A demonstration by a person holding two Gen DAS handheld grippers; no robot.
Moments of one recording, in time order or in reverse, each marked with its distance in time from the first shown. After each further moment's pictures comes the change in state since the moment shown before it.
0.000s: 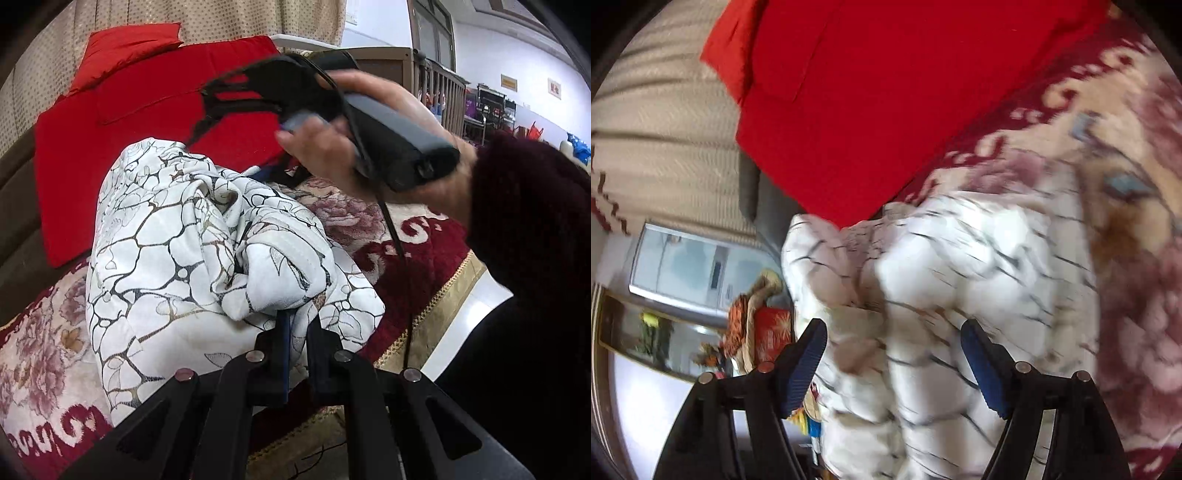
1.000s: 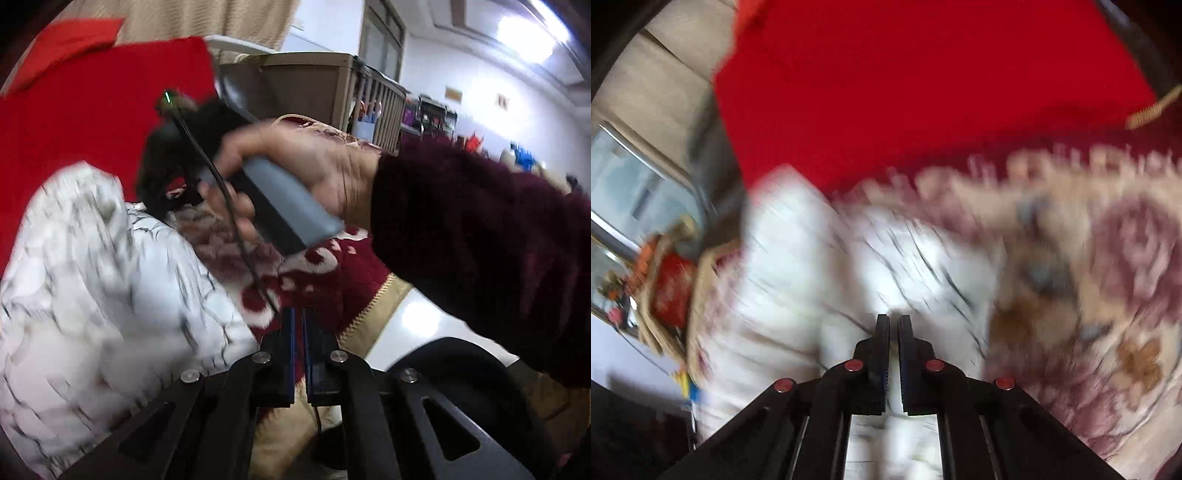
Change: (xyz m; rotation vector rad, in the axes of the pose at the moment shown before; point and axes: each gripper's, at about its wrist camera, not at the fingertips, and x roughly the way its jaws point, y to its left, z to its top) left arm 0.022 -0.043 0.025 0.014 -0.021 -0.295; right arm -0.015 -0.023 0.010 -0.294 0.060 -0.401
